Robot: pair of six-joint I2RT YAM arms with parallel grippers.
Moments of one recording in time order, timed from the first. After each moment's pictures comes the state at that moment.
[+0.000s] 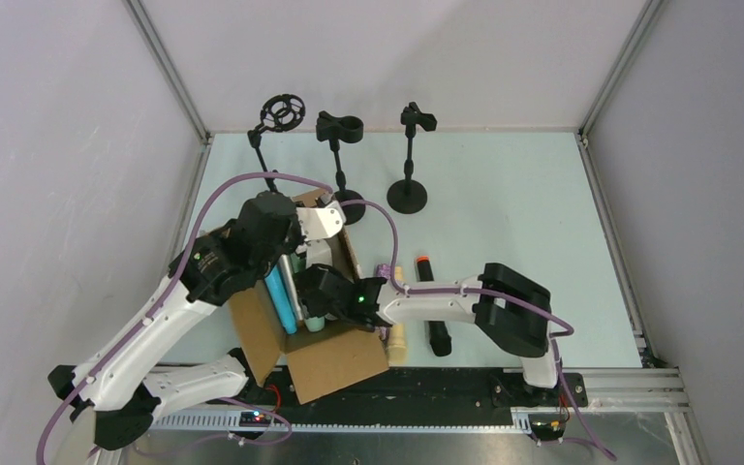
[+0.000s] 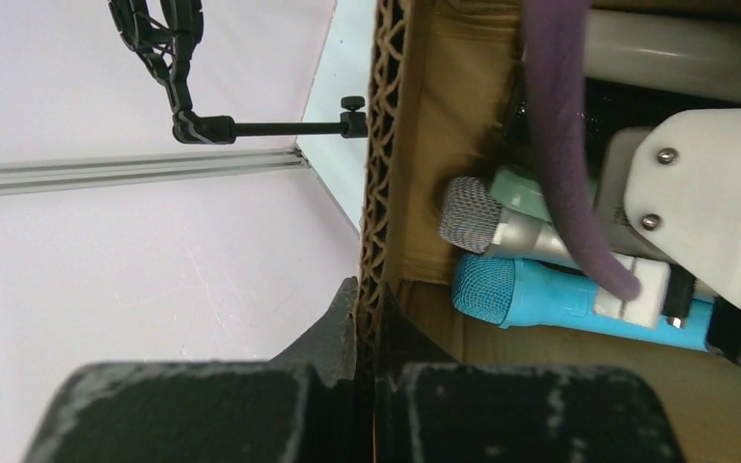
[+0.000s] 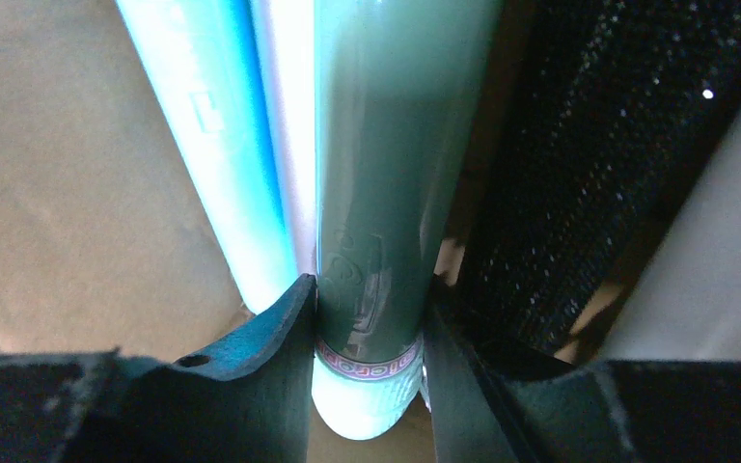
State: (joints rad) left arm -0.78 0.98 1.26 -0.92 -0.55 0.76; right arm 1.30 1.97 1.40 -0.10 0.37 0.63
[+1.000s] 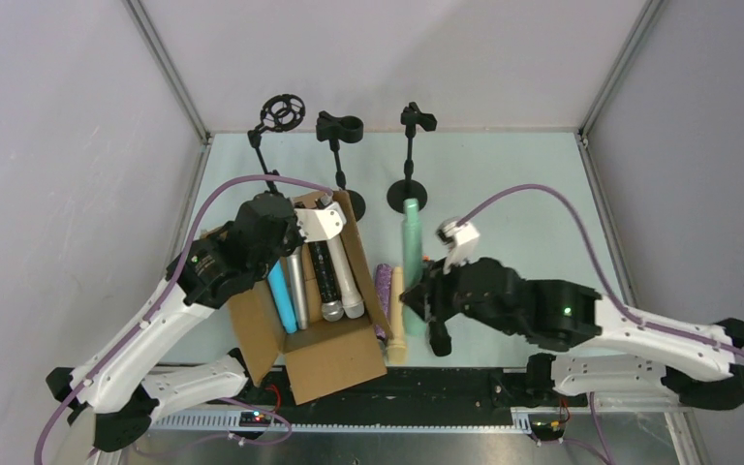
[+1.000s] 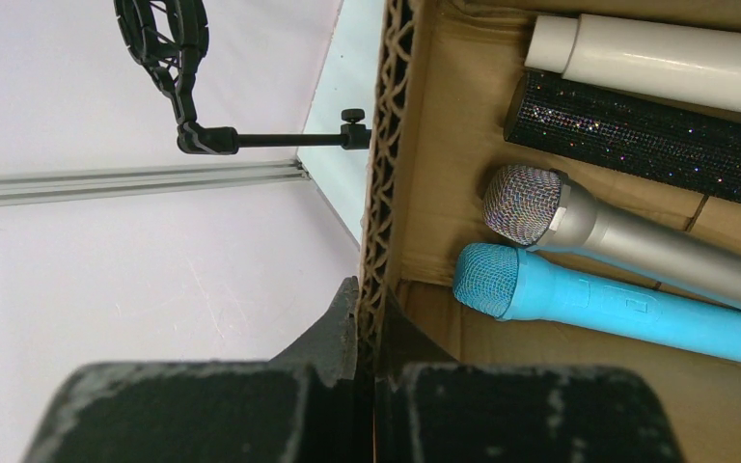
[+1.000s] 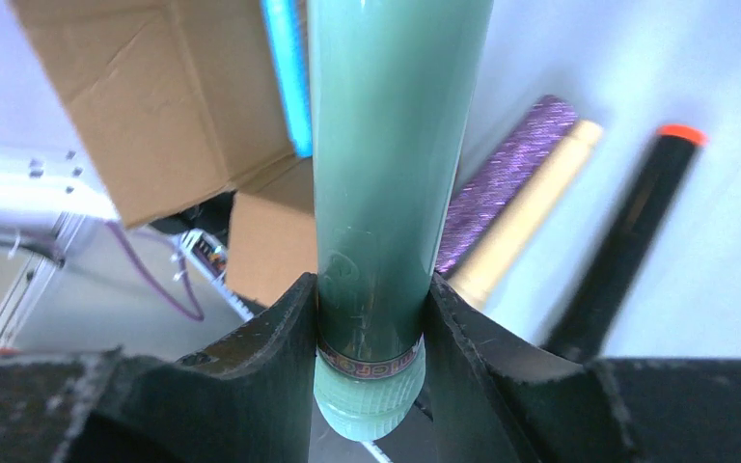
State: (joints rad) left arm -0.78 0.96 1.26 -0.90 -0.54 0.77; right arm 1.36 0.96 1.09 -0.61 0.40 0.69
